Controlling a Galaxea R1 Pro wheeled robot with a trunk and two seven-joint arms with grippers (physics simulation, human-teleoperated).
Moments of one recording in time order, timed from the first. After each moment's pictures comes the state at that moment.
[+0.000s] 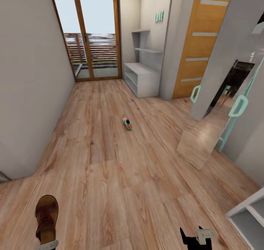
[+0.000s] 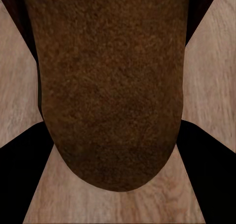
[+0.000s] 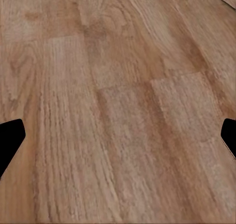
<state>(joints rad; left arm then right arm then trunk) -0.24 0.10 0.73 -0.36 -0.36 -0.42 -0.19 -0.41 -0.12 -0.14 -0.03 0.09 -0.74 0.13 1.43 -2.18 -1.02</state>
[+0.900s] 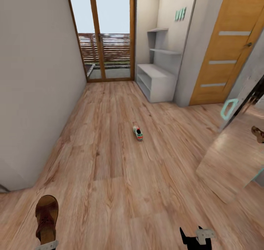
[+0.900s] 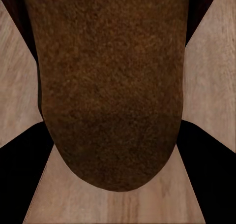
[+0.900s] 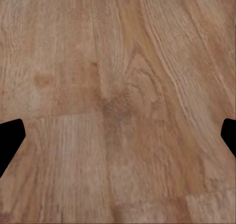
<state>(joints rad) -0.24 0.10 0.73 -0.36 -0.36 -0.42 -0.19 -0.41 -0.12 -0.14 -0.03 0.09 -0.74 0.13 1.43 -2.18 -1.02</state>
